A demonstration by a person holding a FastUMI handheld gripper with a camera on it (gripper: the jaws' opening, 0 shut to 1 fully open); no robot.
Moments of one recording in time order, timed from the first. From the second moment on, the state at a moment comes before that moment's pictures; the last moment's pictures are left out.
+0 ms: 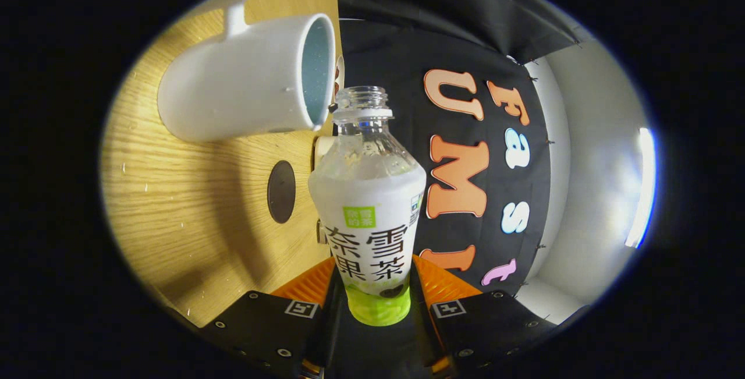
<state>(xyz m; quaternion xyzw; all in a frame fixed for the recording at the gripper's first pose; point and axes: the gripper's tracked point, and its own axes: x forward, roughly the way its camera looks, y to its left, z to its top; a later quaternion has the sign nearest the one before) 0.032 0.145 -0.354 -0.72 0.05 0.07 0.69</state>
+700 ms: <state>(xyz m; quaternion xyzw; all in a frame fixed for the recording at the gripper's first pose) 0.041 0.152 -0.342 -0.75 0.03 0.08 0.65</state>
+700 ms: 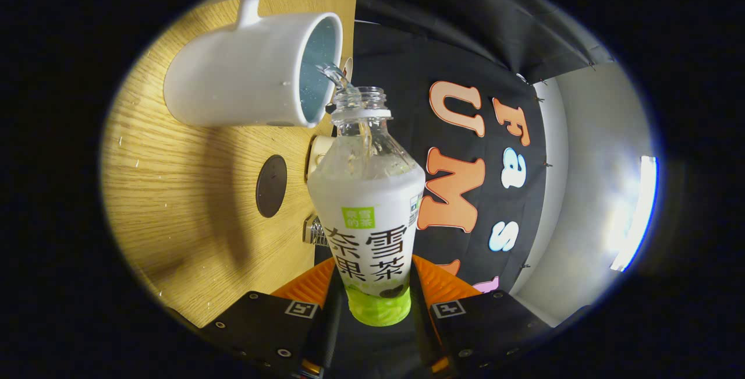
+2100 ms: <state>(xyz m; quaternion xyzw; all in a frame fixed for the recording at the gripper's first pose) 0.056 0.163 -0.309 -0.82 -0.02 0.10 0.56</state>
